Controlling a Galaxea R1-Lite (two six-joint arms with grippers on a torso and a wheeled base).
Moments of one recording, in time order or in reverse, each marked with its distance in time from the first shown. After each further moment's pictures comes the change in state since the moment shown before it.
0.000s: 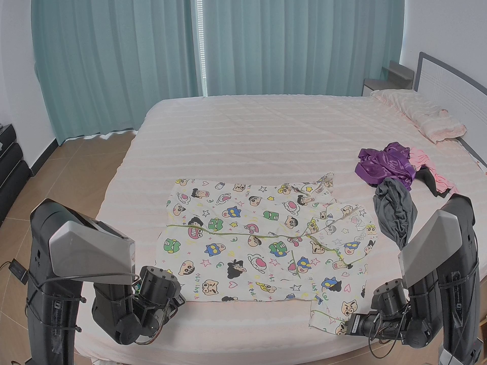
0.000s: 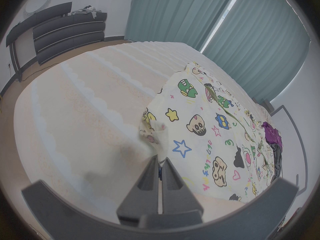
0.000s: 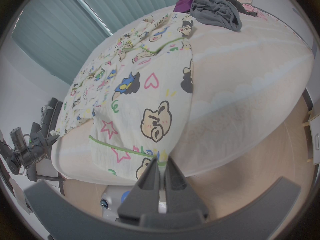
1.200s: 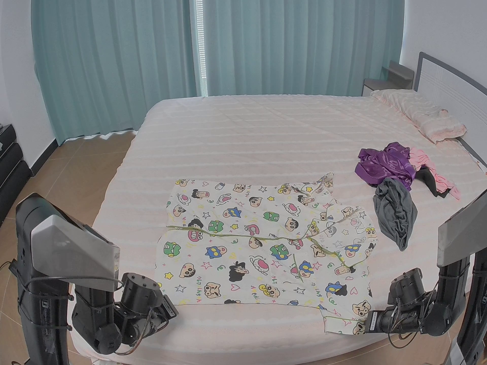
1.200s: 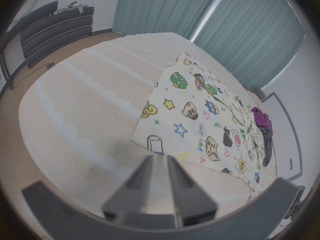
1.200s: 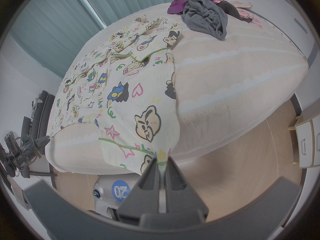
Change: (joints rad) left arm 0.041 -0.076 0.204 -0.160 -0.181 0.095; right arm -0.091 -0.253 0.000 0.330 0.009 -0.116
